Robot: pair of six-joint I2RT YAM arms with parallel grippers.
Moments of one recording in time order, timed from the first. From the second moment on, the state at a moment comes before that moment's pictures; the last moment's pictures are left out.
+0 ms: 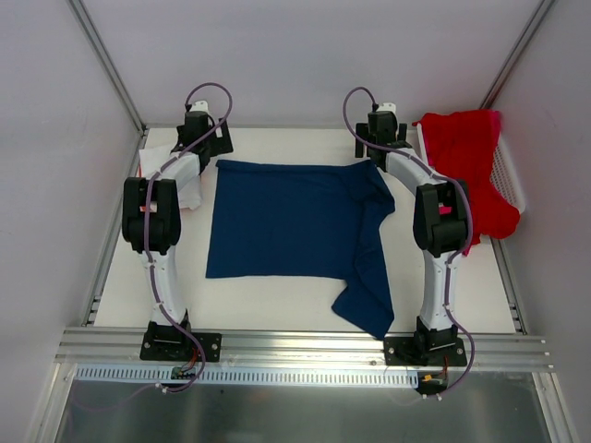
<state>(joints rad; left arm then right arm) -0.07 2.09 1.55 0.01 -0.11 -0.20 0.26 2.18 1.74 -0.20 0.39 0.10</state>
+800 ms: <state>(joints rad) -0.37 1.60 1.03 -0.01 -0.03 -0.41 0.42 1.45 1.11 -0.29 0.23 0.30</state>
